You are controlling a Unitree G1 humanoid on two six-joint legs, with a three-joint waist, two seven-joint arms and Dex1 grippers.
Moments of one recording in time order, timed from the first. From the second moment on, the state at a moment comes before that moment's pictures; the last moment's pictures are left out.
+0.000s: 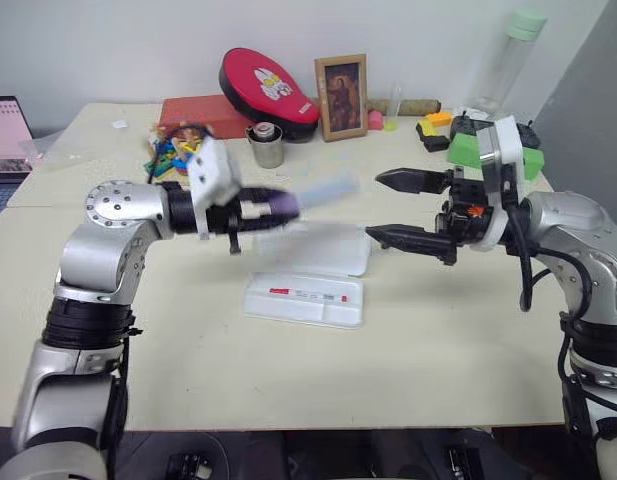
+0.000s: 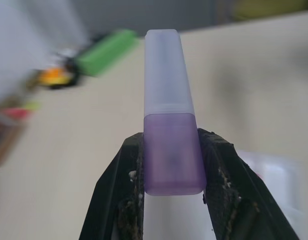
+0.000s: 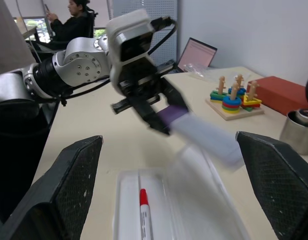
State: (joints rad) left arm -0.70 0.80 -0.11 0.01 -0.39 0.29 -1.34; right arm -0.66 -0.65 -0.07 -0.34 0.74 0.76 0.96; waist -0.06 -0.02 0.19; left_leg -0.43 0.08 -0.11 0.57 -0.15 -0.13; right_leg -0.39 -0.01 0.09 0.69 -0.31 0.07
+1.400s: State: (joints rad) left arm -0.69 0.66 -0.18 0.11 -0.24 0.27 -1.40; right arm -0.58 -0.61 0.08 -0.21 0.49 0.82 0.59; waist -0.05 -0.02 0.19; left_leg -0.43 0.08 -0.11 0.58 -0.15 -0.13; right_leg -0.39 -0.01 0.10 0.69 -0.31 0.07
